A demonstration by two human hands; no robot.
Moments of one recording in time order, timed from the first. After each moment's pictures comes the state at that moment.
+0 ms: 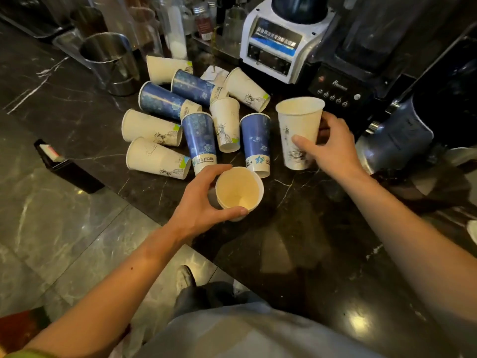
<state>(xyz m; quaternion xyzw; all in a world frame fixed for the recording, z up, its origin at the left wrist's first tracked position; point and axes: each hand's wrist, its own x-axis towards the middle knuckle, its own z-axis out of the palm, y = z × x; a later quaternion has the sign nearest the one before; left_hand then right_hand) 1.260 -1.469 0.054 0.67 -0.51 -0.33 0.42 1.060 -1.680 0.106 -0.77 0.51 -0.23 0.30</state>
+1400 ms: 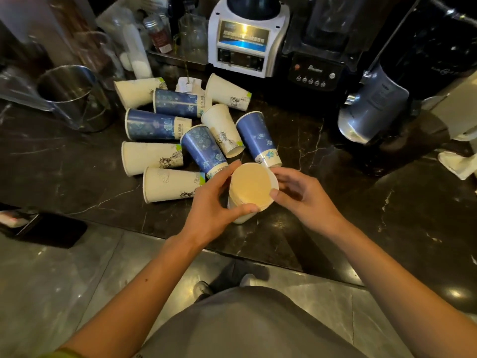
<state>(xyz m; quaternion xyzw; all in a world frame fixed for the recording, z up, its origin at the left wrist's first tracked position) 1.343 -1.461 0.058 0.55 -0.59 -0.41 0.43 1.129 -1.508 0.089 -0.69 0.46 -0.27 0.49</state>
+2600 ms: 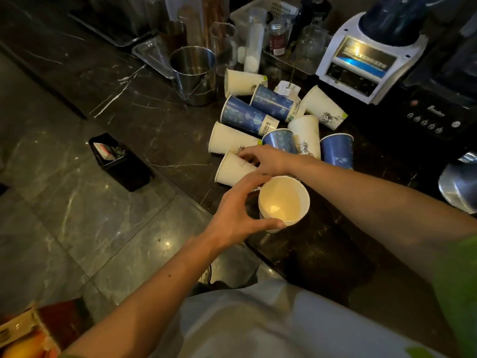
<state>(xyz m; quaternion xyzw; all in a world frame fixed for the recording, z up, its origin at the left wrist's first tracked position) 1.378 -1.412 0.057 0.64 -0.50 -0.33 0.48 1.349 -1.616 0.048 -0.91 0.21 0.15 0.32</state>
